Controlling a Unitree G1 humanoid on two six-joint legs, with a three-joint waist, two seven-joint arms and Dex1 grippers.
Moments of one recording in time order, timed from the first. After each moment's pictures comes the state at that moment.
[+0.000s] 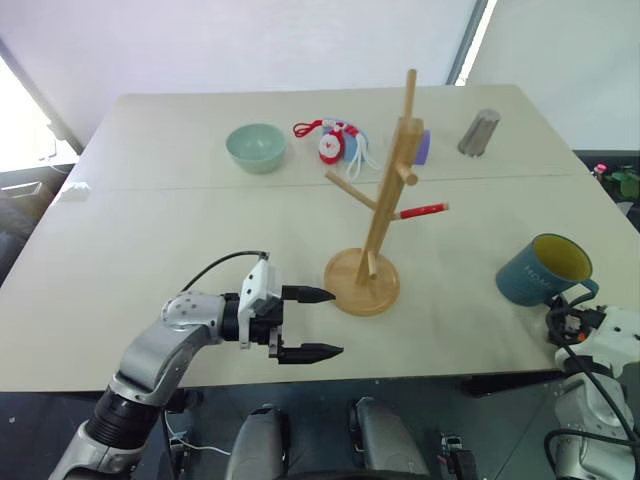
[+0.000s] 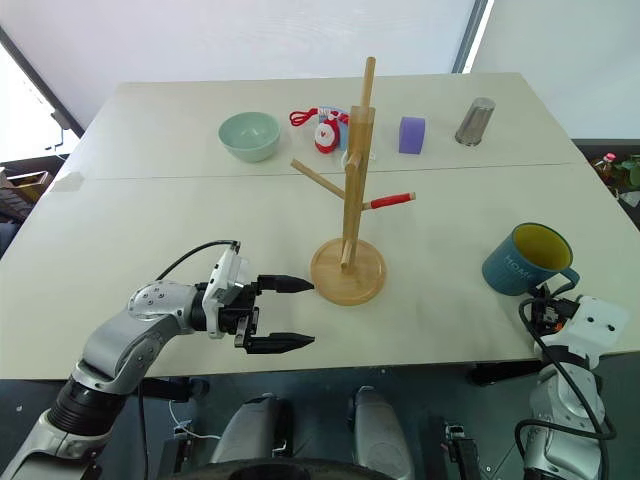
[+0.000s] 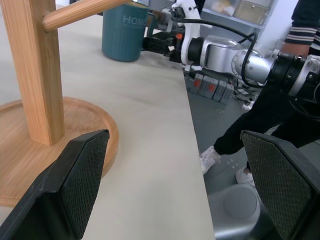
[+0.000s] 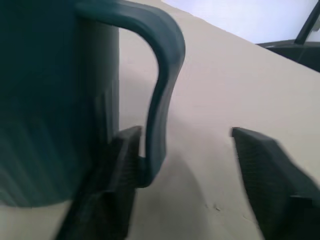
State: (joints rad) left arm -0.19 0.53 -0.20 -0.33 -0.52 0.42 -1.12; right arm 0.17 -0.26 -0.56 -0.05 0.29 0.04 0.07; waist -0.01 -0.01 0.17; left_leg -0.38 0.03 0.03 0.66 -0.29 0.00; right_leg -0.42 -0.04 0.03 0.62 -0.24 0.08
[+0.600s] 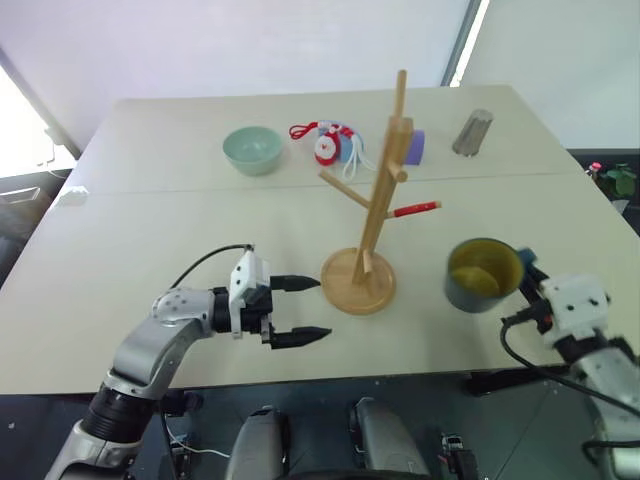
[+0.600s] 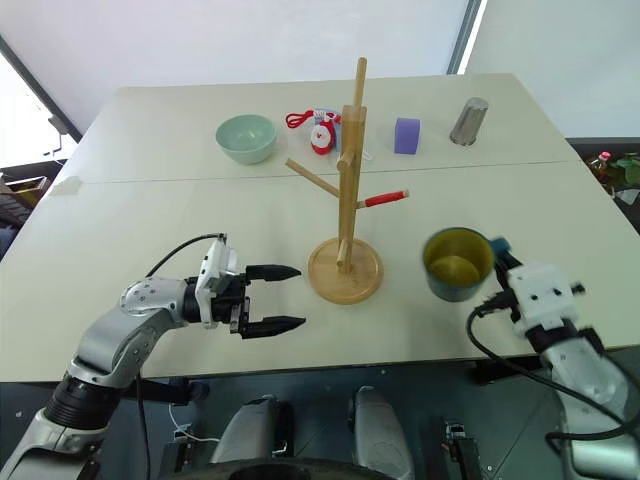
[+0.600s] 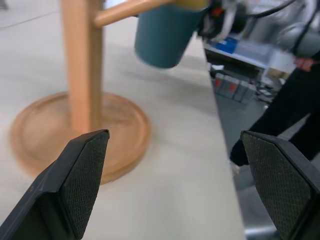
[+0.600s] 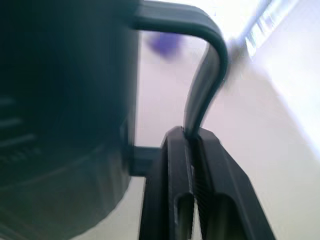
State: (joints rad) left arm -0.20 0.54 -0.14 -0.23 -0.51 0.37 -1.09; right arm 0.27 -0.65 -0.36 -0.46 0.13 0.01 0.43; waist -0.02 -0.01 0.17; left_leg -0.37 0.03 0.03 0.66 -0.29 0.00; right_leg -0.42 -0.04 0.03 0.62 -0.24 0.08
